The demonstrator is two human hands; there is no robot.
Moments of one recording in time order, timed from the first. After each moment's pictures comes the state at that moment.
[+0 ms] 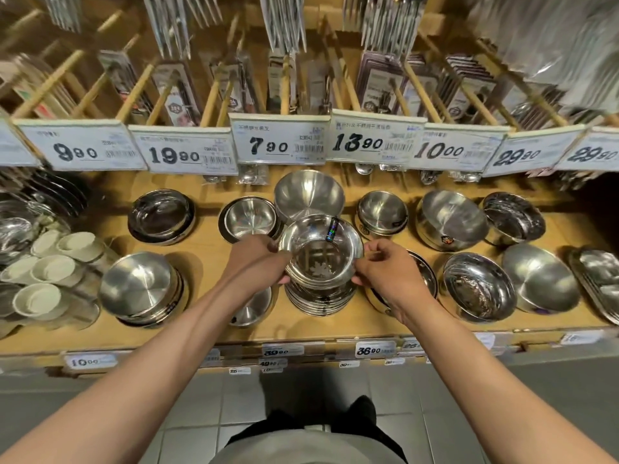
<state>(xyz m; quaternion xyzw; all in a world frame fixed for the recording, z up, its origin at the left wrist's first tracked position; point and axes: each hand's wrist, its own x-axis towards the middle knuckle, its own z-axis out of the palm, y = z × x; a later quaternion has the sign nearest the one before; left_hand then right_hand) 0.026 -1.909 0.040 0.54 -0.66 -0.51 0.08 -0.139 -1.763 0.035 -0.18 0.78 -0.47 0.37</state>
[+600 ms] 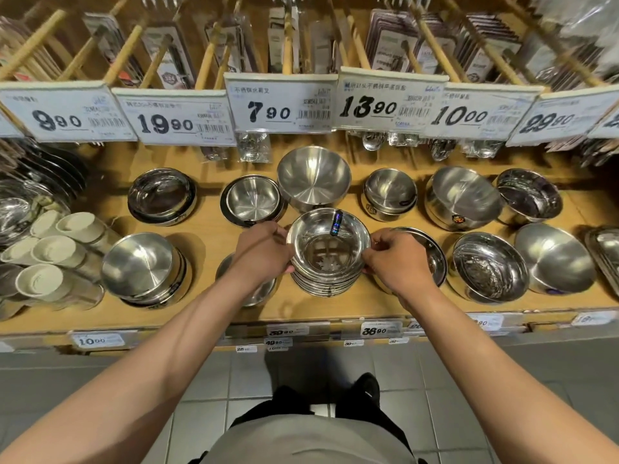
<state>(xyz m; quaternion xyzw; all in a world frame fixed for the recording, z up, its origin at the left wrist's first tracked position) 0.024 -1.899 0.026 0.55 -0.65 -0.52 0.09 -0.135 -1.760 0.027 -0.25 0.86 -0.34 0.28</state>
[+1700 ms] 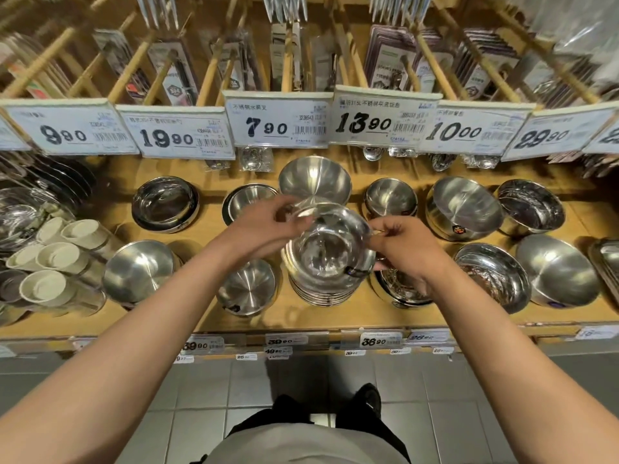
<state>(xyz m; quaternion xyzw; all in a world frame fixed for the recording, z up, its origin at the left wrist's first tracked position) 0.020 -1.927 0.071 0.38 -0.80 -0.46 0.04 -0.161 -1.769 0.059 -0.23 0.75 -0.45 0.42</state>
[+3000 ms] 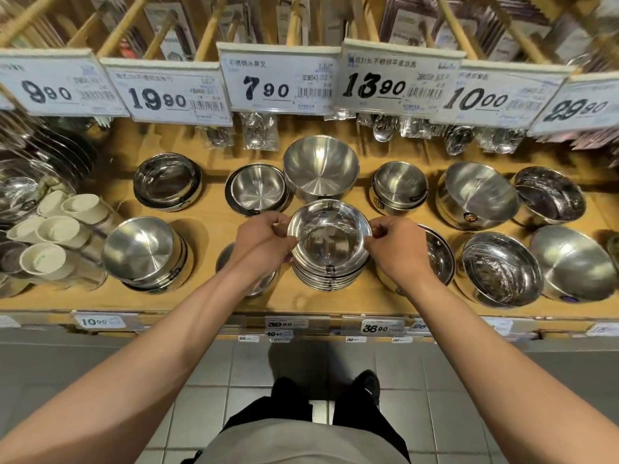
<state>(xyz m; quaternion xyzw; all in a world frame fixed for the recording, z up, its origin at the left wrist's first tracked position) 0.028 -1.897 0.006 0.53 -0.64 -0.54 0.15 -0.149 -1.774 0.009 -0.36 0.87 -0.28 0.18</state>
